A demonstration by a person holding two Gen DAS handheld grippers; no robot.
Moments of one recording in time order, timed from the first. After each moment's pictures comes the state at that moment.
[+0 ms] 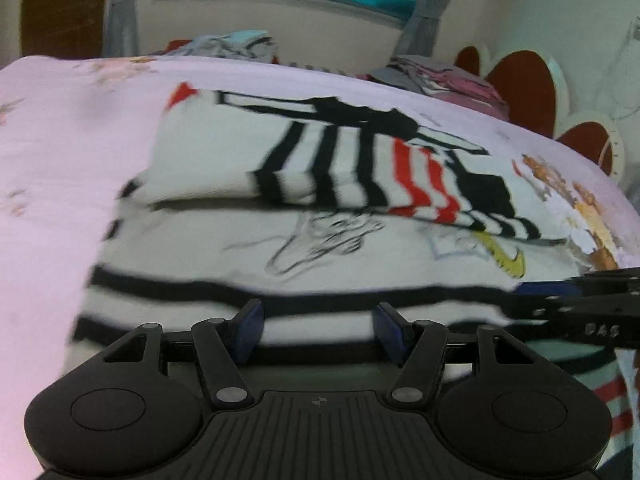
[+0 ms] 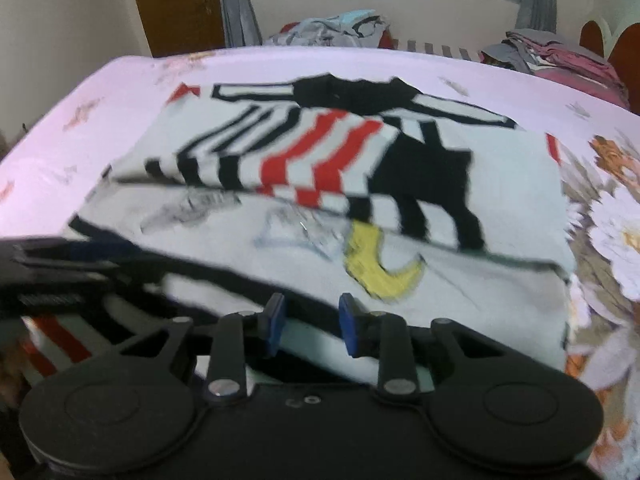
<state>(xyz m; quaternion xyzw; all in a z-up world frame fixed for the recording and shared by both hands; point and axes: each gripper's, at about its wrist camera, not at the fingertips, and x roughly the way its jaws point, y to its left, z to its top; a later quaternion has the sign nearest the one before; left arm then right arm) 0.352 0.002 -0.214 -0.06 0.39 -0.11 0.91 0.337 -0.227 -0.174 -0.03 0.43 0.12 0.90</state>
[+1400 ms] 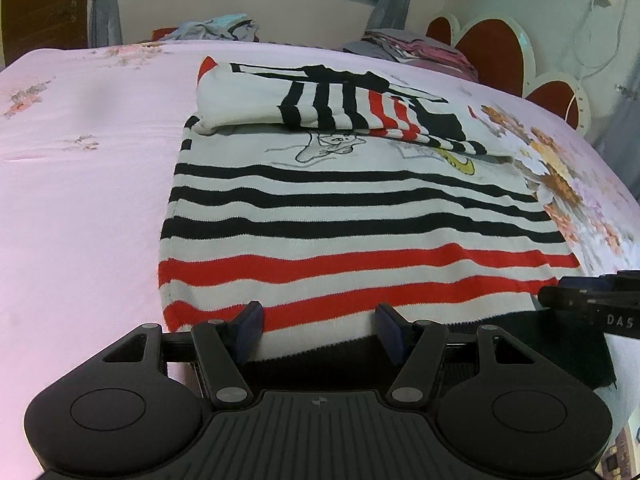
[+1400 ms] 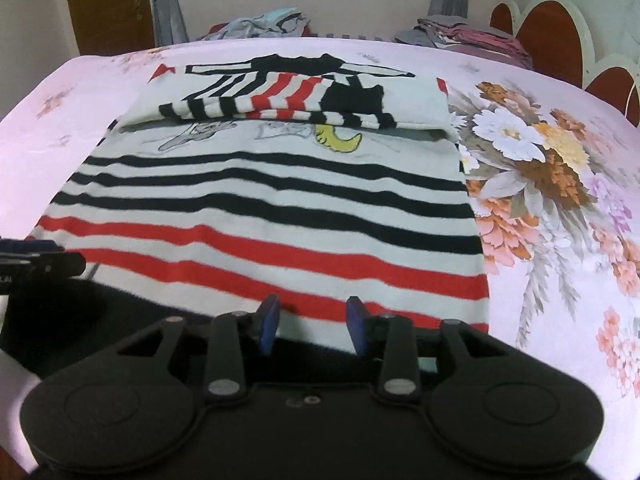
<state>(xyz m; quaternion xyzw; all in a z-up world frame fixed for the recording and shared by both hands) 0.246 0.054 -0.194 -0.02 0.42 -0.15 0.89 0.187 -0.188 -0.162 -0.02 0.43 -0.01 0.90</state>
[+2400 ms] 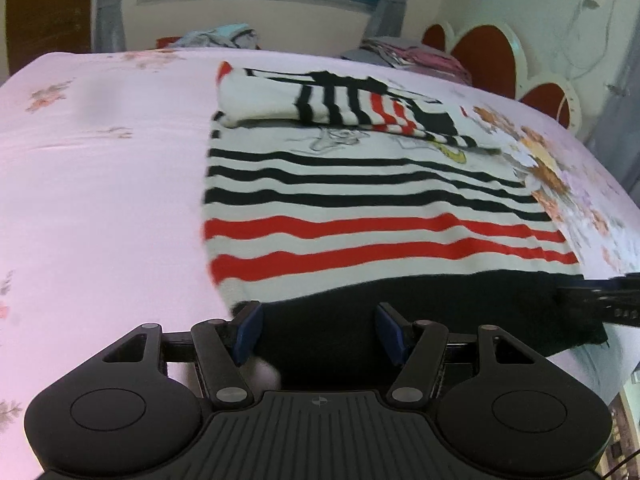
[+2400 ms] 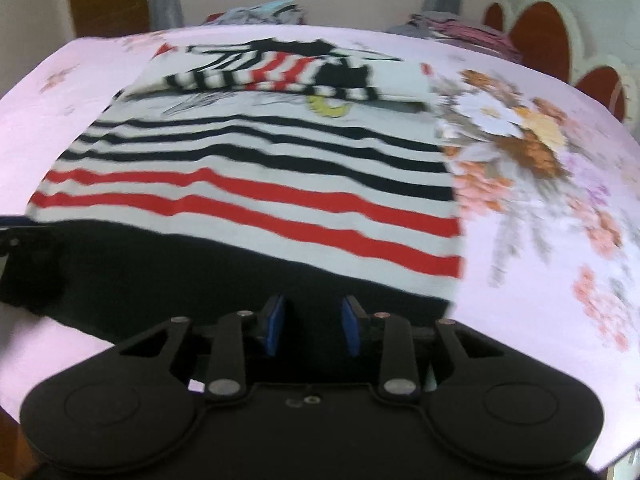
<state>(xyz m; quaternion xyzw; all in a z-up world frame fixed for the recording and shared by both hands) 0.200 0.091 -0.189 -0.02 0.40 -0.15 0.90 0.136 -0.204 -0.160 -0.02 0.43 -0.04 0.90</state>
